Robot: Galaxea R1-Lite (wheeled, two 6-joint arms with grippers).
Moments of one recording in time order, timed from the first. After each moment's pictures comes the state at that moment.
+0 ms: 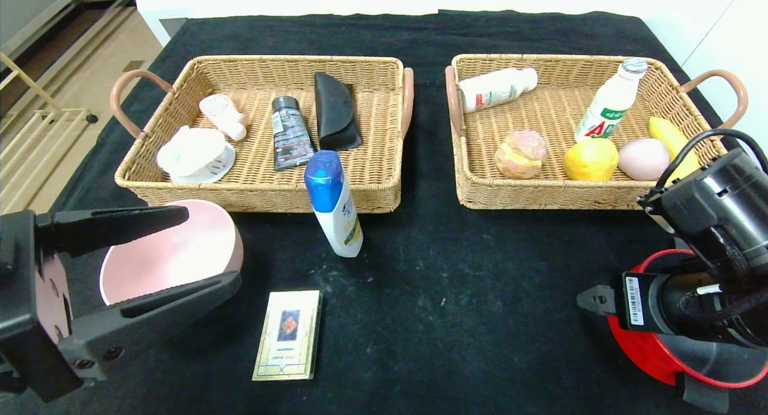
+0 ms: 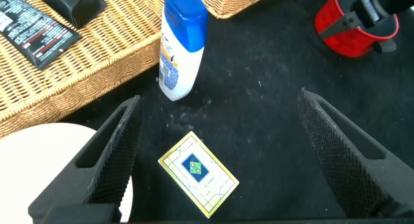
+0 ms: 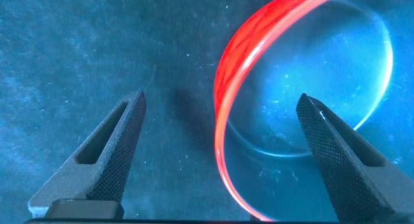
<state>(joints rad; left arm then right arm) -0.37 1.00 -0.73 -0.16 -0.35 0.13 0.60 1.51 -1.14 0.60 -0.42 0.64</state>
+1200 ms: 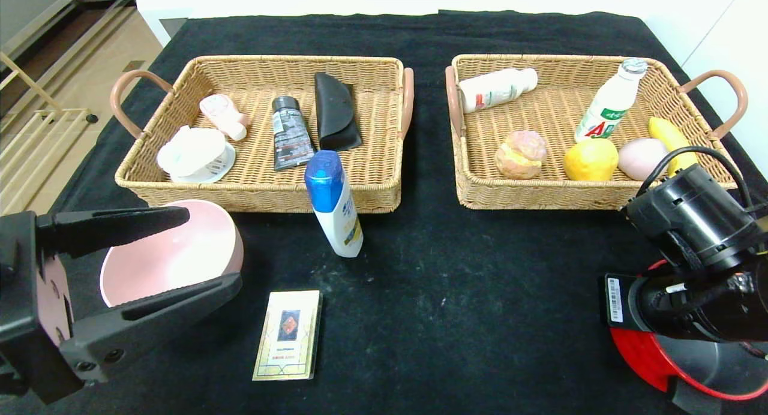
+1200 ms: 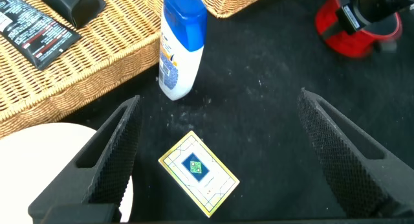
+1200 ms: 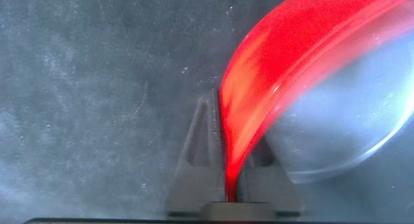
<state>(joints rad) -0.37 1.00 -0.73 -0.16 -0.35 0.14 0.56 1.58 -1.12 0.55 -0.38 0.66</state>
